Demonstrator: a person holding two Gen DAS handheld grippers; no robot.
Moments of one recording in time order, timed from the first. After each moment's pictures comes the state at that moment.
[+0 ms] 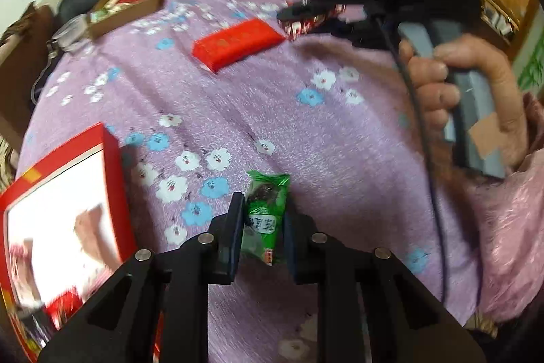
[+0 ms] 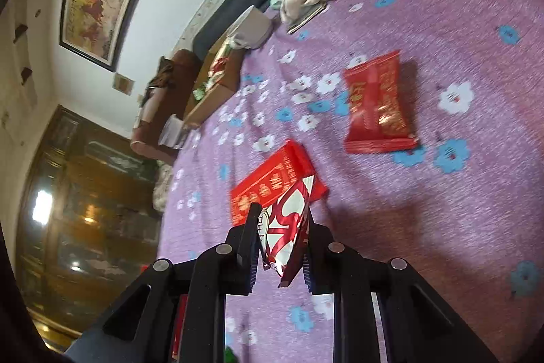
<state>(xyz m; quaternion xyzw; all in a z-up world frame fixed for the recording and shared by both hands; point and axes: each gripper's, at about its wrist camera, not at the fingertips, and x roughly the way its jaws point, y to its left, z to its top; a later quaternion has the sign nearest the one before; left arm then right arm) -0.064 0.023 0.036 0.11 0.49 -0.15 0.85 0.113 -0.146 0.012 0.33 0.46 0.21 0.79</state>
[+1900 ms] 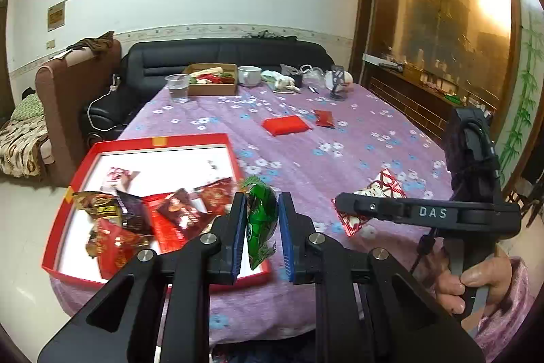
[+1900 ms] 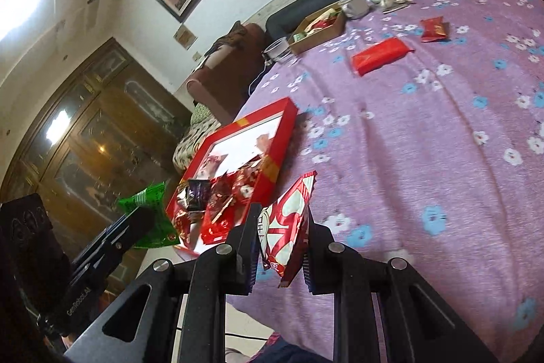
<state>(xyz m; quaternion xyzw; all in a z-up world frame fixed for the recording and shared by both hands) -0.246 0.133 0.113 0.00 0.28 -0.10 0.95 -0.176 -0.054 0.060 0.21 0.40 0.30 0.84</state>
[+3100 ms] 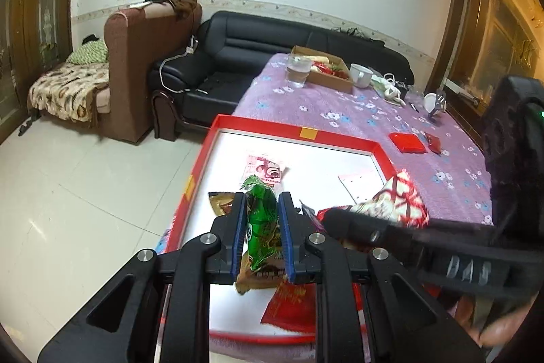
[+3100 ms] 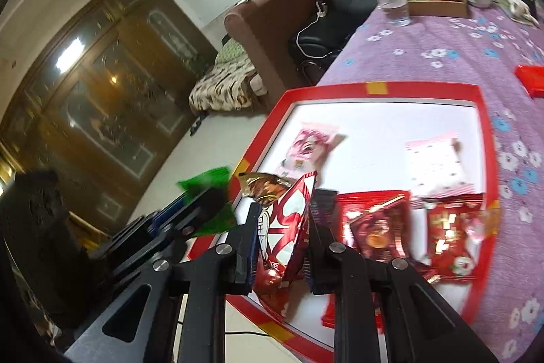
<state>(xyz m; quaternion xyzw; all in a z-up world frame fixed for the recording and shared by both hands) -0.179 0.289 0.082 -0.08 0.33 0.03 0.94 -0.127 0.190 0.069 0.09 0.45 0.38 0.80</state>
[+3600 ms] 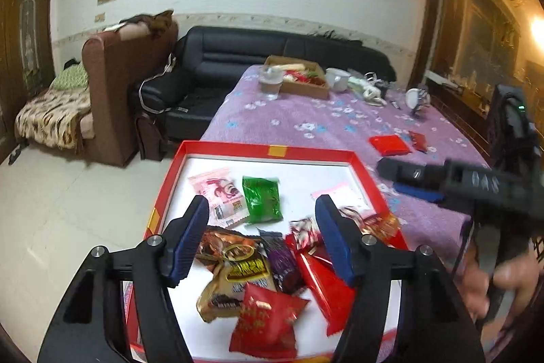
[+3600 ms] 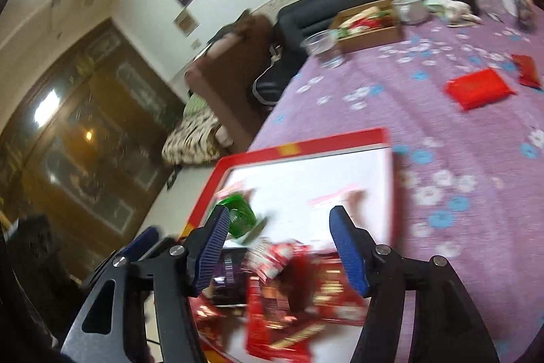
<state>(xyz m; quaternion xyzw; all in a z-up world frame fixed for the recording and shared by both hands) -0.178 0.260 0.096 -0.04 0.29 -0.01 0.95 -0.083 0.095 0.076 0.18 0.40 0.28 0.86</state>
